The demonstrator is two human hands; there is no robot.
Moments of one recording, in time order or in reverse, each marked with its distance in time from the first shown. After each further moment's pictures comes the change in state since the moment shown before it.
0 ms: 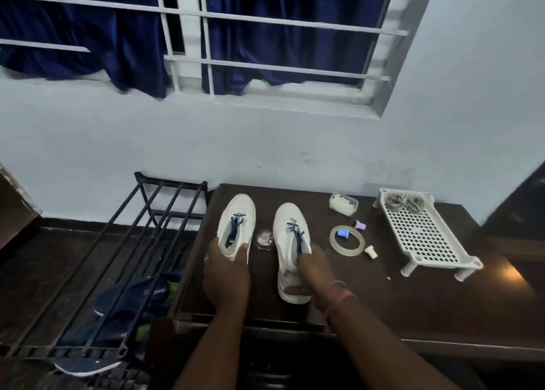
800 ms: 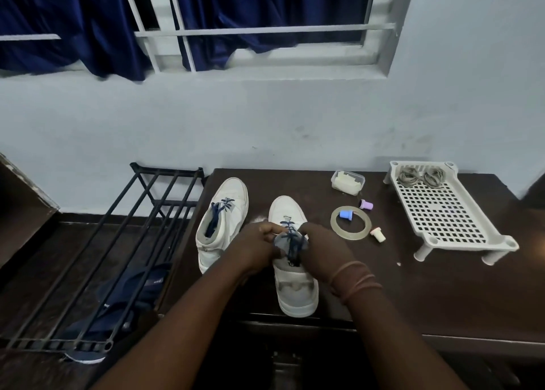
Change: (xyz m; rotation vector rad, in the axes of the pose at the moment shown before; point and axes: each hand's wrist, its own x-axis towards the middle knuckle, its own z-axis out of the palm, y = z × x) left_hand -0.007 0.057 0.041 0.016 -0.838 0.022; right_hand 0.063 0.005 -0.057 -1.018 -0.094 -0.542
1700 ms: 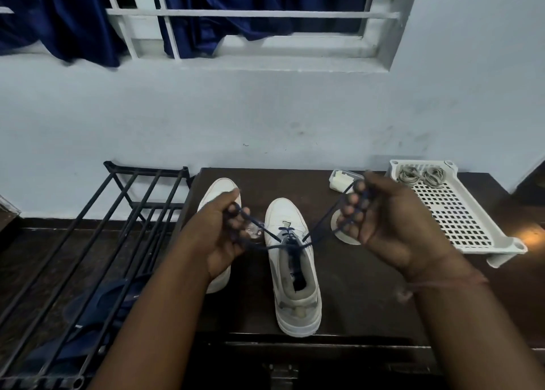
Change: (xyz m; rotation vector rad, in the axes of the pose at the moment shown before) left_hand 0.000 0.034 -0.056 -0.902 0.055 -0.231; right_hand 0.003 0.003 -0.085 1.580 -0.008 0.249
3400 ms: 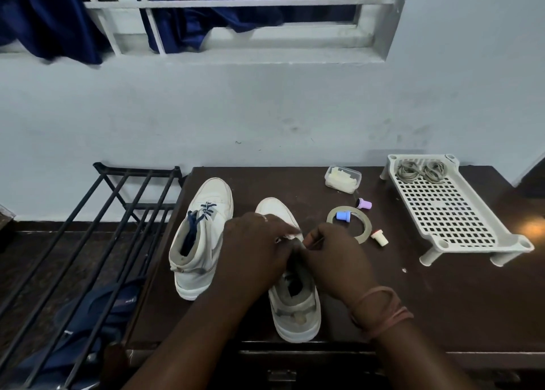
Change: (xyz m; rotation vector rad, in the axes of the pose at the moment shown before) left_hand 0.034 -0.068 0.022 1.461 0.068 1.019; right_hand 0.020 0.082 -0.006 -1.260 0.271 -0.262
